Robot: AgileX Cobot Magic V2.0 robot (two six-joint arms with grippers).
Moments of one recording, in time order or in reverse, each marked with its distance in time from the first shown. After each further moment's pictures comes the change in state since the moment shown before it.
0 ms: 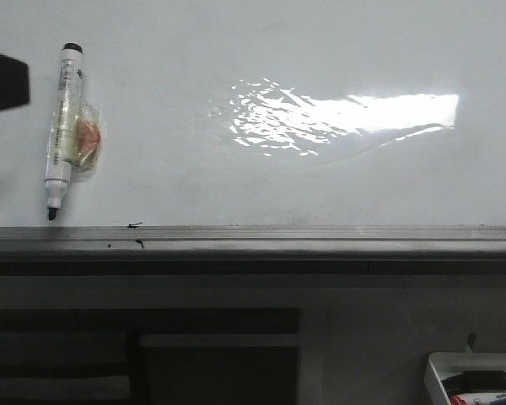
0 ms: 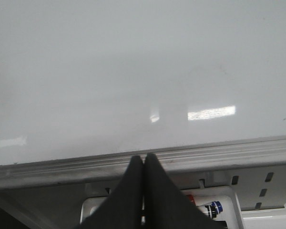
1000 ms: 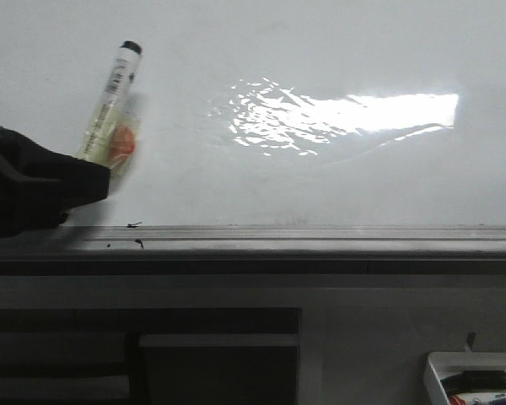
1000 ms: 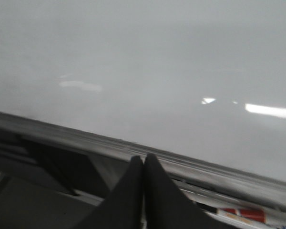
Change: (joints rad) left arm -0.063 0.395 -0.016 -0.044 -0.270 0.055; right arm 0.340 0.086 -0.229 0.008 0.216 -0.066
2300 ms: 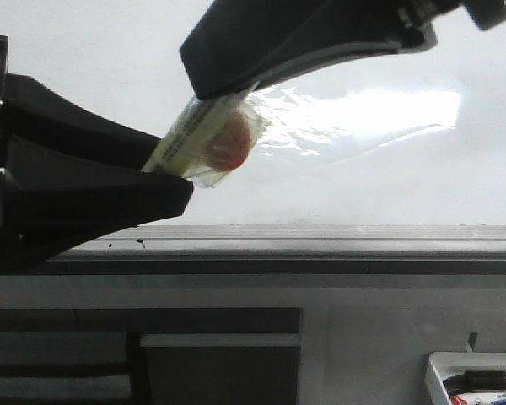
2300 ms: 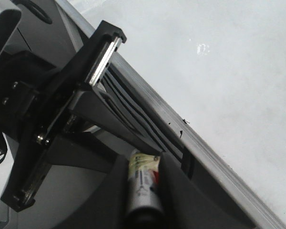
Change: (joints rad) left arm 0.000 -0.051 0.000 0.630 -0.171 0.176; right arm 0.612 0.587 -0.399 -0.024 -0.140 -0.022
